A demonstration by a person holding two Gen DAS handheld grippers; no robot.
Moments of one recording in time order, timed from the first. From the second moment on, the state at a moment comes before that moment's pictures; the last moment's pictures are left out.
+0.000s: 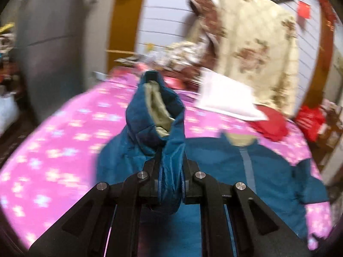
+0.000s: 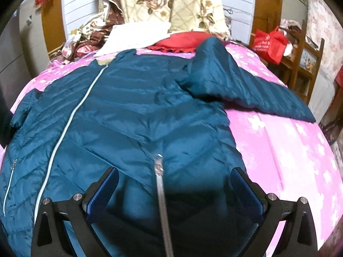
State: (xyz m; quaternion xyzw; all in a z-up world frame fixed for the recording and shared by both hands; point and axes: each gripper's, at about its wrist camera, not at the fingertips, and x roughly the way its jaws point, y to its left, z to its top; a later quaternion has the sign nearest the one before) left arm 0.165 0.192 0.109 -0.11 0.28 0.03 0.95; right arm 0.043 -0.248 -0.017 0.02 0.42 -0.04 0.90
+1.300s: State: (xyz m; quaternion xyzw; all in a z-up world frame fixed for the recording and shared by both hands) left arm 0.232 -0.085 0.024 -0.08 0.41 -0.25 0.88; right arm 0.050 -0.242 -0.038 0.01 0.48 -0.01 0.88
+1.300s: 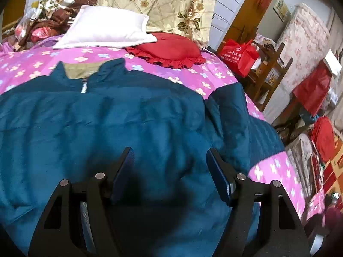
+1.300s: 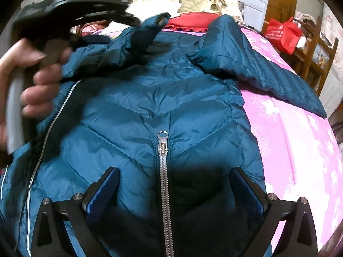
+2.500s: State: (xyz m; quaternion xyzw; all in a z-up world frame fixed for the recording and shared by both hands) left arm 0.214 0.175 -0.016 -0.18 0.41 0.12 0.89; right arm 0.226 -0.261 -0.028 0.19 0.41 0.07 0.89
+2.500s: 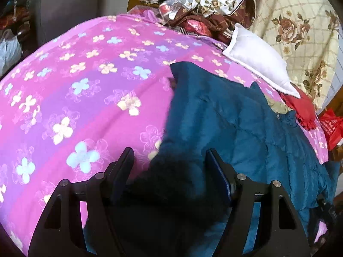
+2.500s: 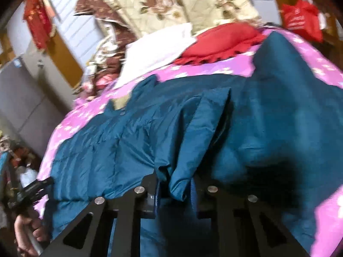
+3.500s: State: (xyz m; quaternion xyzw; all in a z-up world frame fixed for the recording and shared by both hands) left arm 0.234 0.156 -0.028 -0.14 0.42 0.11 0.89; right arm 0.238 -0.234 0.001 0.08 0.37 0.04 0.92
